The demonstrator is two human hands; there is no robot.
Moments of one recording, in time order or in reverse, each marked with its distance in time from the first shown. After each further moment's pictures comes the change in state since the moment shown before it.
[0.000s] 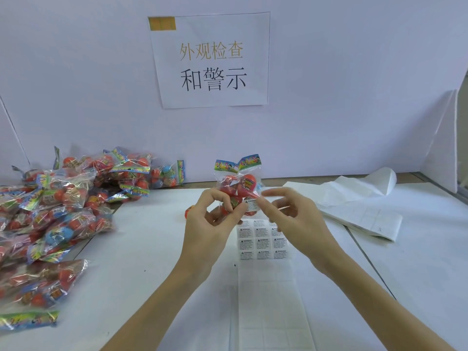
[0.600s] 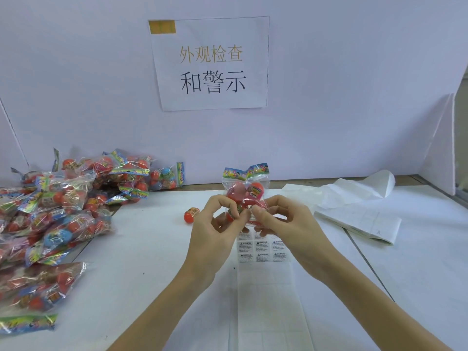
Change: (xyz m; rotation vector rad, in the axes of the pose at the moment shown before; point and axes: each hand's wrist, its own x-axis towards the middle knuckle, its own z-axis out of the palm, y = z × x) left_hand -0.006 -0.003 0.005 0.008 -0.057 -0.027; right_hand -0.002 0.001 0.006 0.257 -0.097 0.050
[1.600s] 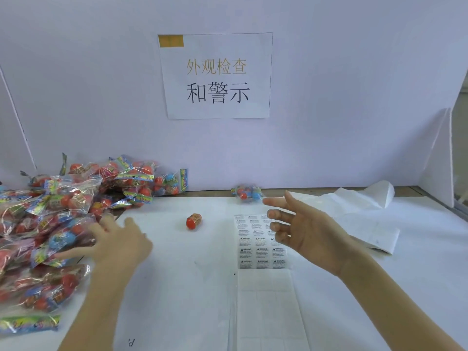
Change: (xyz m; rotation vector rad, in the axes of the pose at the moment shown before) left_hand 0.030 0.003 -0.134 1.577 0.190 -0.713; right_hand 0.015 -0.014 -0.039 0.446 -0.318 0.266
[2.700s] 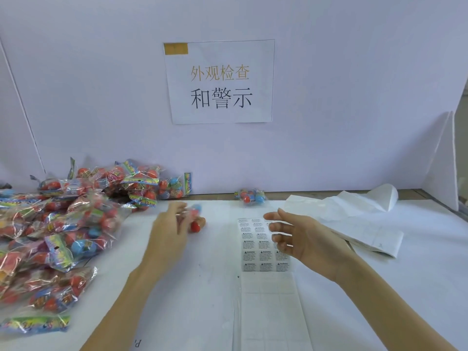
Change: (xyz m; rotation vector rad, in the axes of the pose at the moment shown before) left_hand 0.000 0.041 0.031 -0.907 0.232 0.534; right_hand 0.002 0.010 0.003 -0.084 0.141 0.087
